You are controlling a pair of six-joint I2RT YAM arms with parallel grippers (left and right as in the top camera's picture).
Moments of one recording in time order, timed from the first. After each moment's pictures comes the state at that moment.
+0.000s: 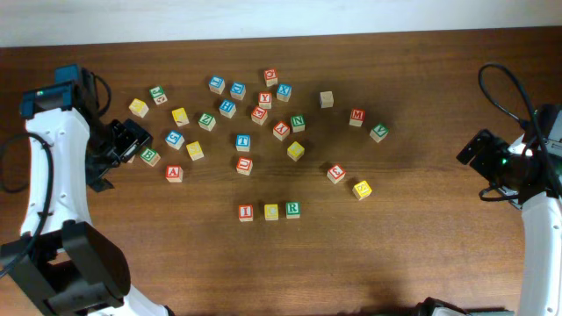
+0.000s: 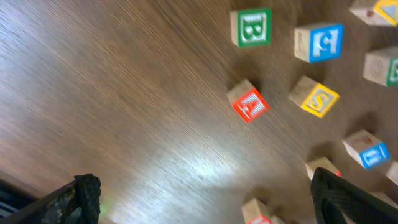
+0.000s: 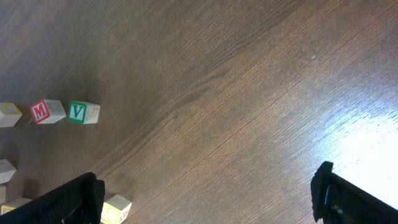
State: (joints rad) left arm 0.24 1.82 1.68 -1.40 0.04 -0.60; right arm -0.40 1.27 1.22 -1.03 -0.02 0.38
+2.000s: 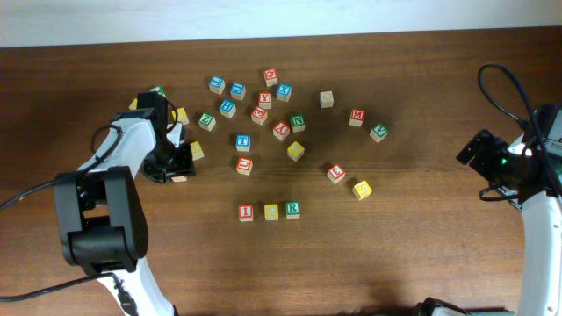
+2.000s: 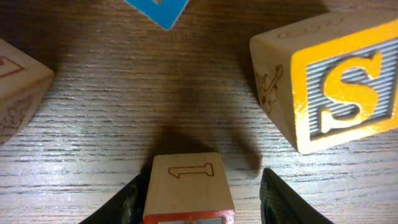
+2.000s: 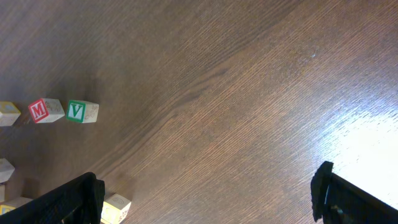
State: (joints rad) left arm 0.05 2.04 1.38 -0.90 0.06 -0.02; right arm -0.40 1.27 1.22 -1.03 -0.02 0.38
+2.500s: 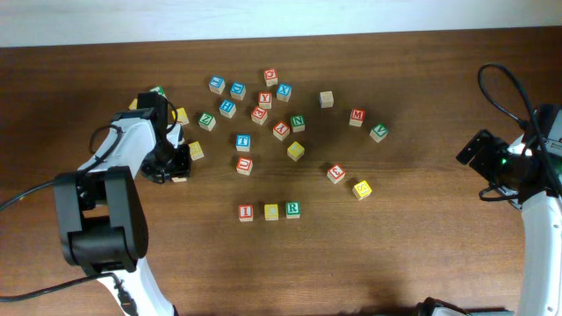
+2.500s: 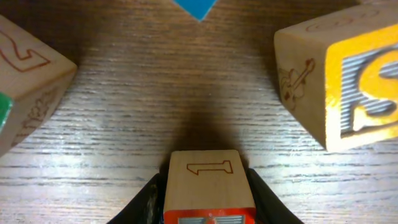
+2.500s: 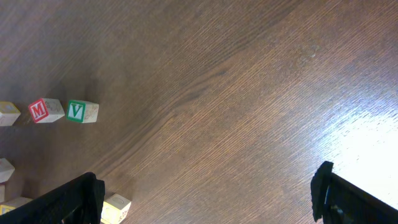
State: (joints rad) left arm 0.05 2.04 1.38 -0.91 0.02 -0.02; right arm -0.40 1.27 1.22 -1.03 -0.02 0.38
